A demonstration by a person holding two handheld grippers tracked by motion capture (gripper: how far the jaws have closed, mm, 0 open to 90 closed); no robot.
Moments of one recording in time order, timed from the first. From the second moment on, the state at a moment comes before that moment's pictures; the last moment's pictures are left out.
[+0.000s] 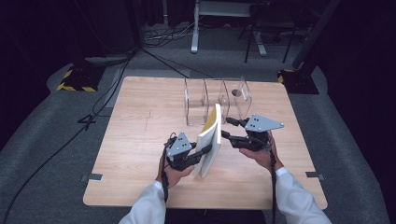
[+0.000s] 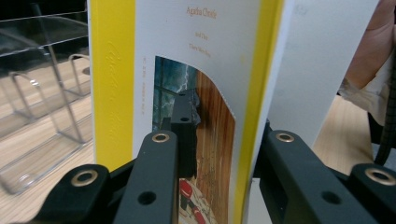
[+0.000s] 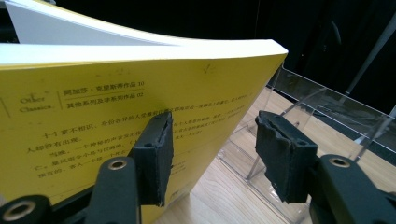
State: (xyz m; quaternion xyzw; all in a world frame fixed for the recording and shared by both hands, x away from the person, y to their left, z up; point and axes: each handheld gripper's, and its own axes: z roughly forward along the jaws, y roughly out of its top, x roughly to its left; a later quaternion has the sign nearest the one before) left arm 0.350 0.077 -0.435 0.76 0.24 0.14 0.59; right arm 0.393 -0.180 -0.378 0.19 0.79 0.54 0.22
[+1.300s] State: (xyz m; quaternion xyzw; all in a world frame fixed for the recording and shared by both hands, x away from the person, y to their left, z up) left arm 0.310 0.072 -0.430 0.81 0.21 0.13 0.53; right arm 0.365 -0.166 -0.402 0.16 0.80 0.55 0.20
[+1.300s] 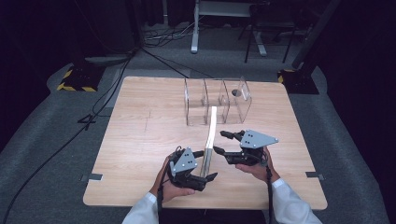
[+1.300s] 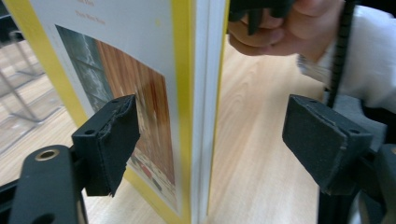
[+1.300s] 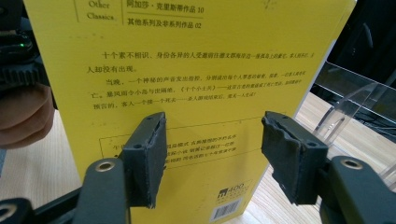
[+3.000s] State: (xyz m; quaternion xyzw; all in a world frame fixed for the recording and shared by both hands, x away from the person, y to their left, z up) left arm 0.308 0.093 -0.429 0.83 0.19 0.13 0.51; right arm 0.387 -0.200 -0.391 0.12 0.80 0.56 0.15
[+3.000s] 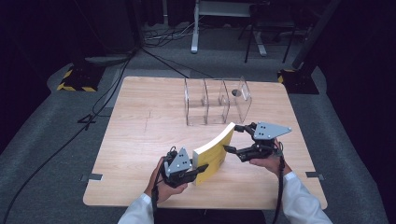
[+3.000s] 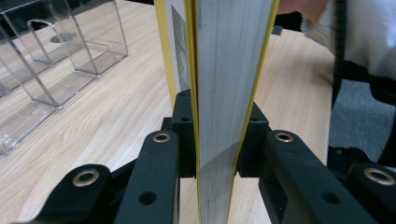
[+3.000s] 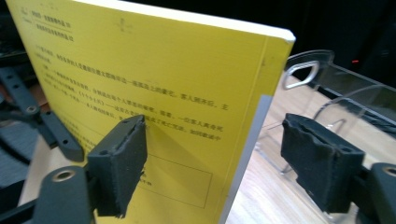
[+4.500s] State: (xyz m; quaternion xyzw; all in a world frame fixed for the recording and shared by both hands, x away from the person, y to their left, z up) left arm 0.311 0.126 -0.435 0.84 0.15 0.12 0.51; right arm 0.365 -0.199 -0.408 -0.01 0.82 0.57 0.03
